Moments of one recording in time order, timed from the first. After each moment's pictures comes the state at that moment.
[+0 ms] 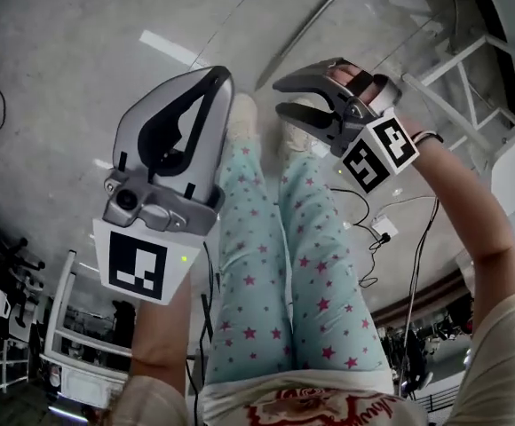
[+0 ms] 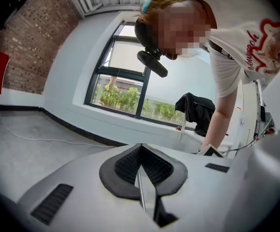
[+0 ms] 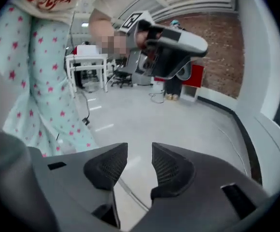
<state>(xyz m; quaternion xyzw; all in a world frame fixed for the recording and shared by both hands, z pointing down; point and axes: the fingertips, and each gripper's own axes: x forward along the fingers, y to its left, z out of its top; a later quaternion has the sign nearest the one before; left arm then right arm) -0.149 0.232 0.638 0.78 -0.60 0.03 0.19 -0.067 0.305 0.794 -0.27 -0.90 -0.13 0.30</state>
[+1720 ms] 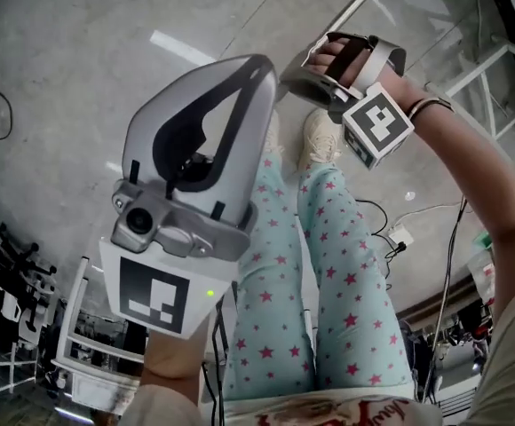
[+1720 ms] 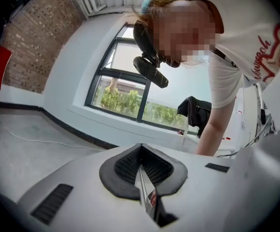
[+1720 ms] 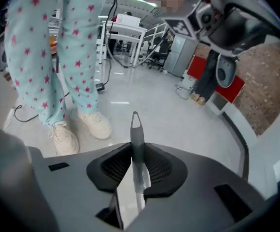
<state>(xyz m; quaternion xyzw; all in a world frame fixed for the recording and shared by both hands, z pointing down) -0.174 0.219 0.654 0.79 -0.59 0.01 0.17 -0.109 0.308 0.895 -0.39 -0.79 -0.34 0.32</state>
